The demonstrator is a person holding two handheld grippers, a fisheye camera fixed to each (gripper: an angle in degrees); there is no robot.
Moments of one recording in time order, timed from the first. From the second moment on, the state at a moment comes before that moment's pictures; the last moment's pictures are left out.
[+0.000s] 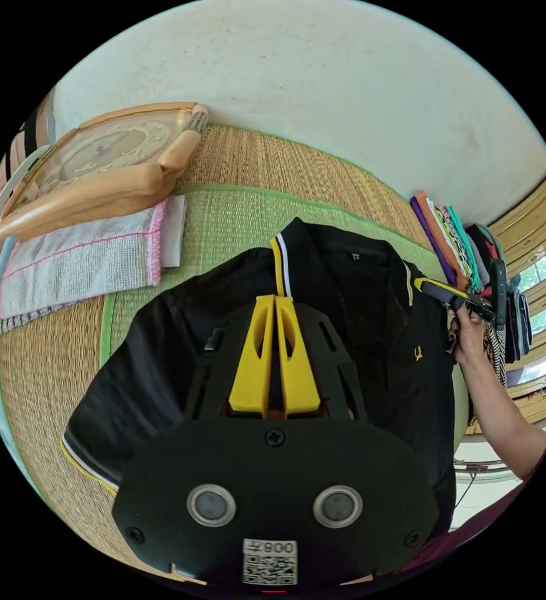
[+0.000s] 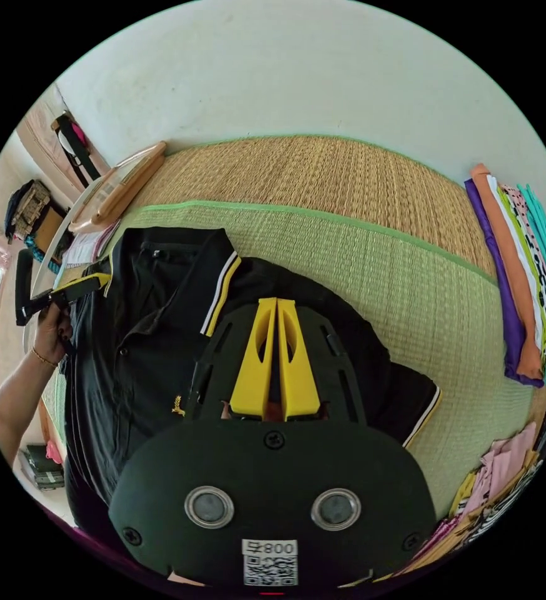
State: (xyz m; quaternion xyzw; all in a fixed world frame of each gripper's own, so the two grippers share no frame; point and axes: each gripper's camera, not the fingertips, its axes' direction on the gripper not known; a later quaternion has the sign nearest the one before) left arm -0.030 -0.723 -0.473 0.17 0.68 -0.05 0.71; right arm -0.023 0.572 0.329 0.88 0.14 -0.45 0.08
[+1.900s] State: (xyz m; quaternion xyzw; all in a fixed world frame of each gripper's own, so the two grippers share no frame) left arm -0.222 -0.345 -0.337 -0.01 0.74 -0.12 0.66; right arm 0.198 0.365 0.335 0.81 0.05 -0.52 0.26
